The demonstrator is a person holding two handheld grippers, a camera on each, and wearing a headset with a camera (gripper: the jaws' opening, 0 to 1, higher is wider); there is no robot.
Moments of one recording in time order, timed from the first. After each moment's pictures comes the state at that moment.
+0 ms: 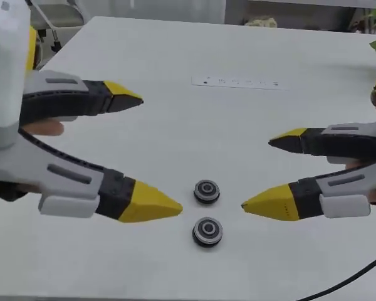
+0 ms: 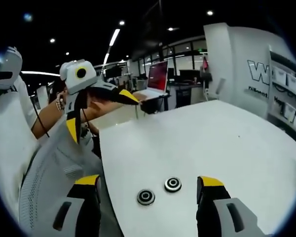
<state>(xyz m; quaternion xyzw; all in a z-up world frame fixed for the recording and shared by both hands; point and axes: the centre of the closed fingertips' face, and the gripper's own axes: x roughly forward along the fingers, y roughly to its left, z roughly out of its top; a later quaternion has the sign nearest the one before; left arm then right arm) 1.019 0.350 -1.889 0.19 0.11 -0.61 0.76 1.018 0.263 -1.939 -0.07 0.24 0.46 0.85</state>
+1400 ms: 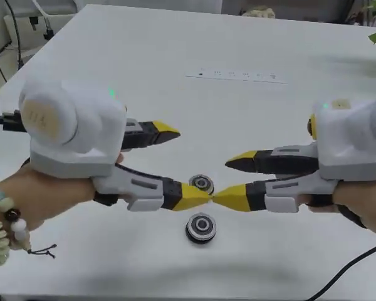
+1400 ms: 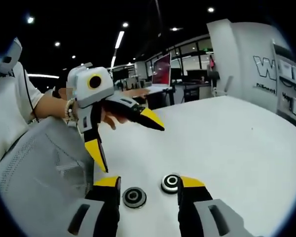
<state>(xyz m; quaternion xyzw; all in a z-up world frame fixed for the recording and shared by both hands) 1.053 0.299 -1.984 0.17 0.12 -0.62 0.76 1.041 0.281 -2.008 -0.06 0.24 0.50 0.83</state>
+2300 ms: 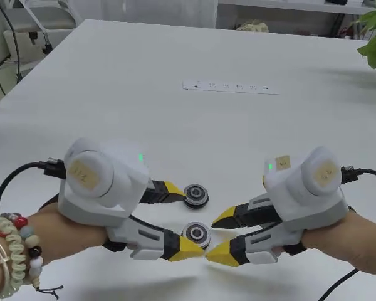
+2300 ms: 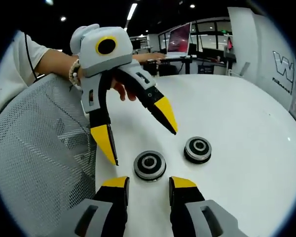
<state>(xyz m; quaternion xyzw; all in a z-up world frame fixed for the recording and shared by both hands) 1.021 0.292 -2.044 0.21 0.19 -0.65 0.70 1.006 0.285 -2.076 -0.15 0.33 0.52 0.77</state>
